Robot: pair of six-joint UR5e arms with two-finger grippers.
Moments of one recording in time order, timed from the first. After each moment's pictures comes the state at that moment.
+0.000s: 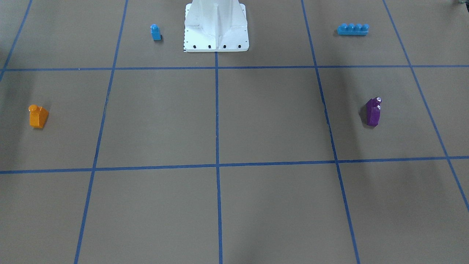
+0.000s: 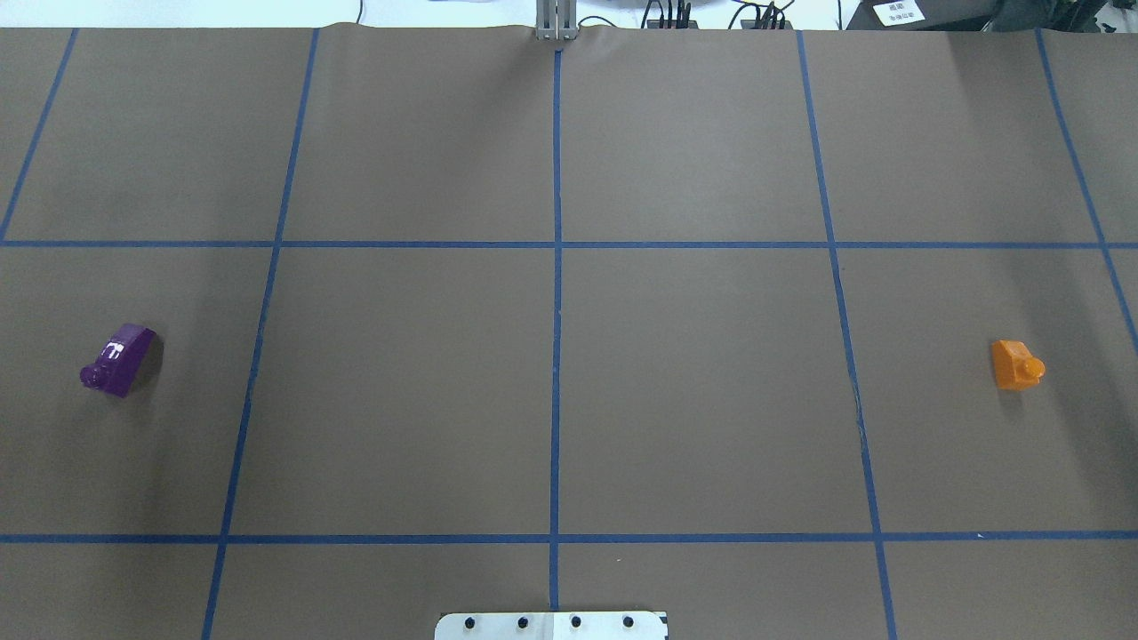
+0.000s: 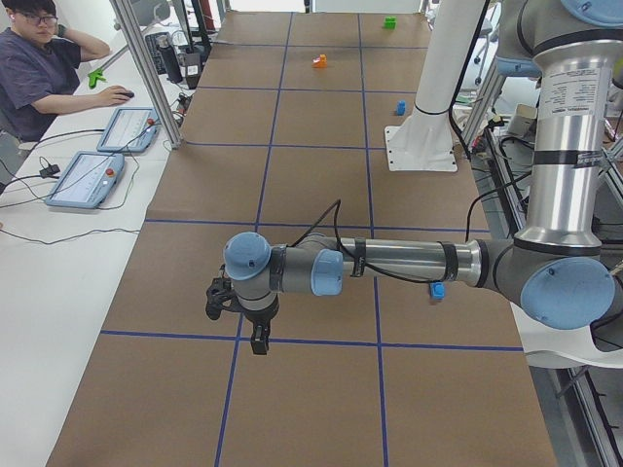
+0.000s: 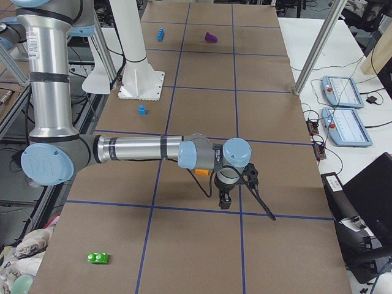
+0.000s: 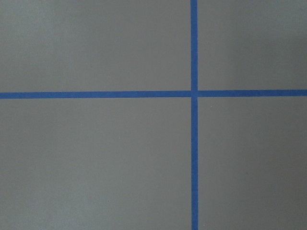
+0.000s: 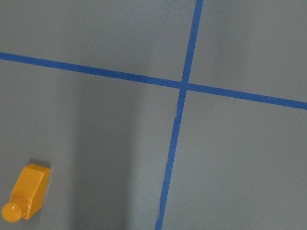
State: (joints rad) left arm -1.55 -1.57 -1.59 -1.59 -2.32 -0.03; right arm 1.53 -1.56 1.63 -1.67 2.36 -0.15
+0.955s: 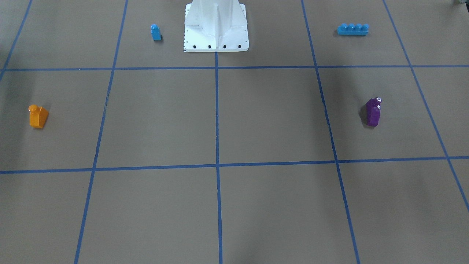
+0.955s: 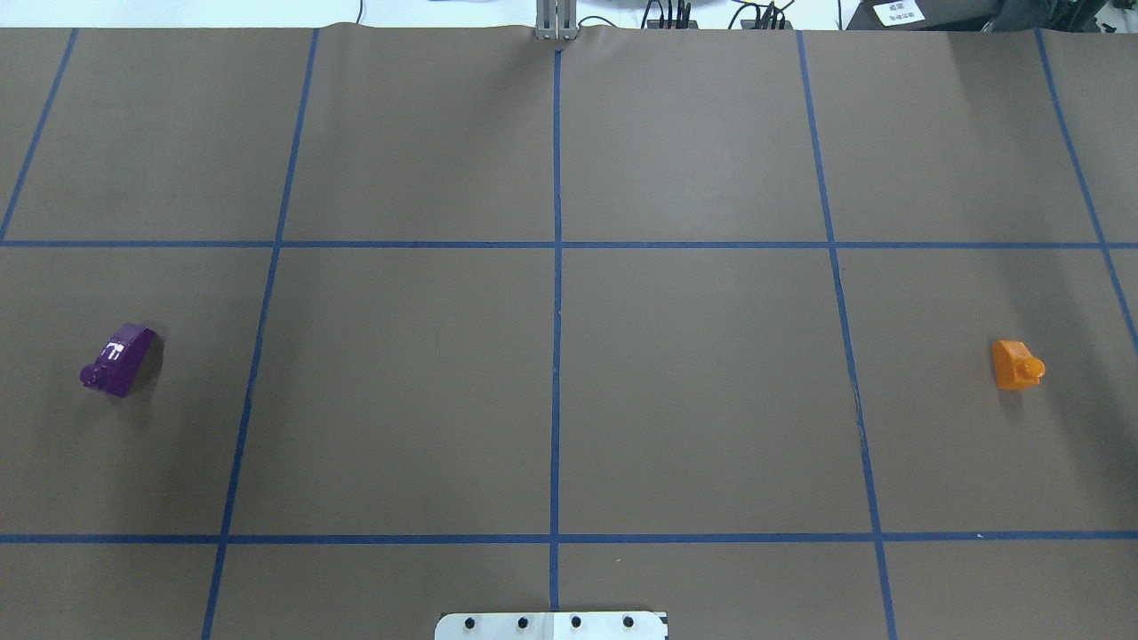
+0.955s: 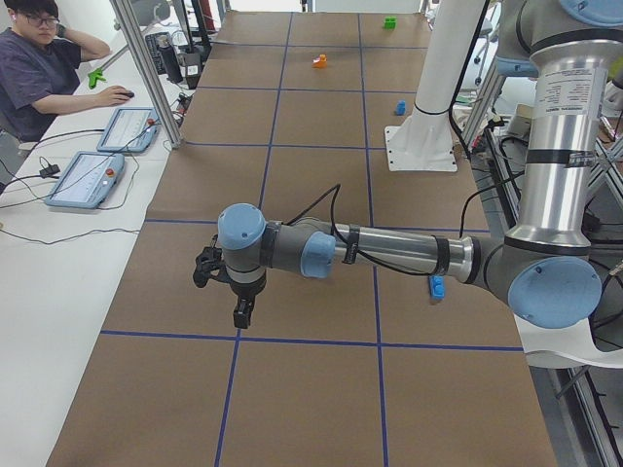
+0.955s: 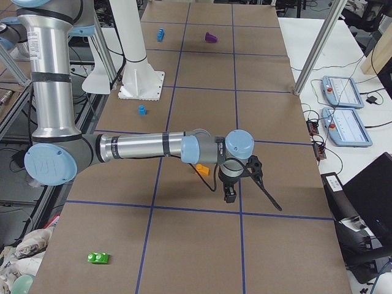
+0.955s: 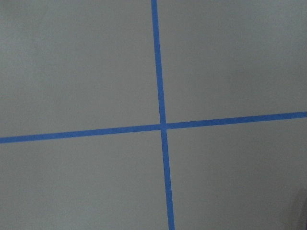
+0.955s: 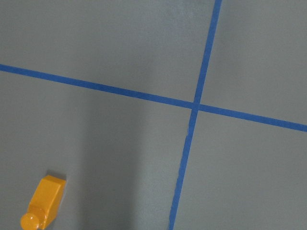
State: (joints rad) left arm -1.53 -1.61 -1.62 -1.69 -2.35 -0.04; right arm 1.52 -1.54 1.66 -1.66 2.36 -0.13
